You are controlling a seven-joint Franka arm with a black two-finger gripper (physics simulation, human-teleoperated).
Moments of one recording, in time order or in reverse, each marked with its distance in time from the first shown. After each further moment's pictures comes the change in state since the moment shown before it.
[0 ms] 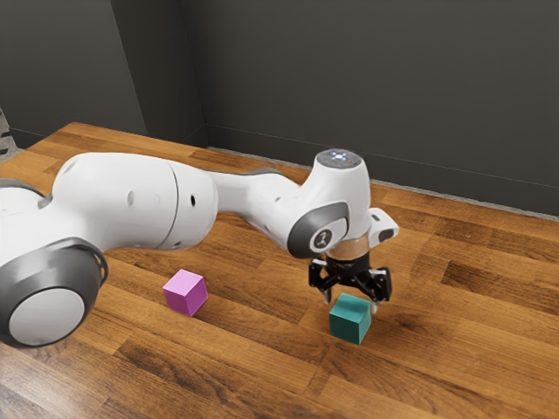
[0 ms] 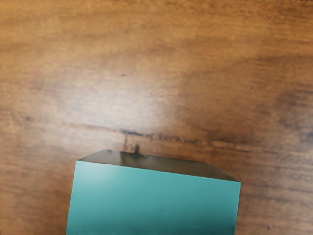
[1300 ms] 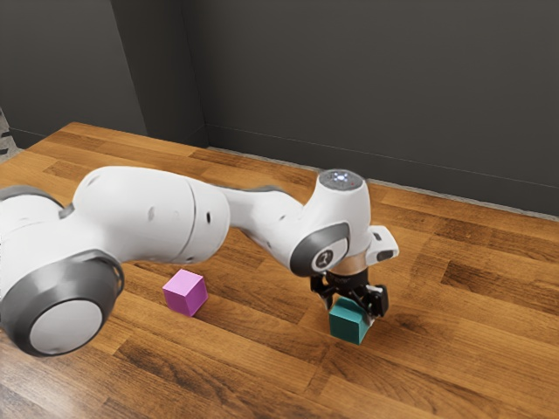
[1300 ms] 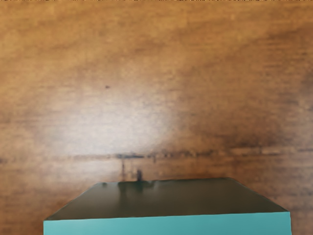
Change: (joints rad) arm -0.031 0.055 0.039 -0.014 0.000 0.074 0.175
